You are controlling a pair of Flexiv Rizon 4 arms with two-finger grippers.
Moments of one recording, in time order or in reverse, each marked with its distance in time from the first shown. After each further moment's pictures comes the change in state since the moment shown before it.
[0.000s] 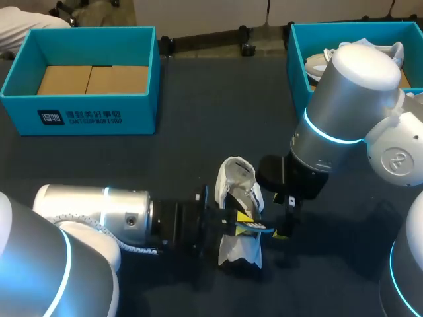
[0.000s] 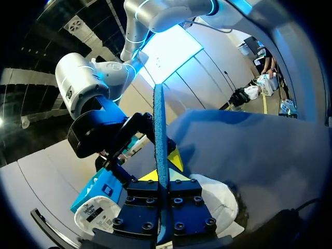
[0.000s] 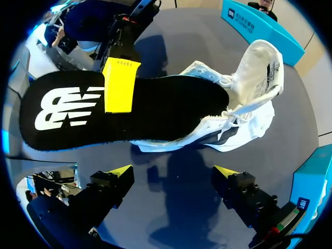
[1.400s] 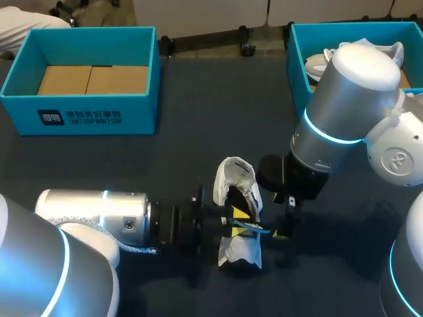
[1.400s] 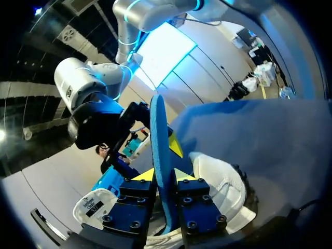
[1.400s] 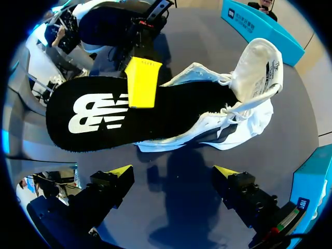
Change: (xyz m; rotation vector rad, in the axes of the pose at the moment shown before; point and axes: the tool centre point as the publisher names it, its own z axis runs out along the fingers) left arm -0.001 0.016 -0.002 0.022 -0.033 0.064; right arm 0.000 0.000 0.000 0.000 0.000 0.000
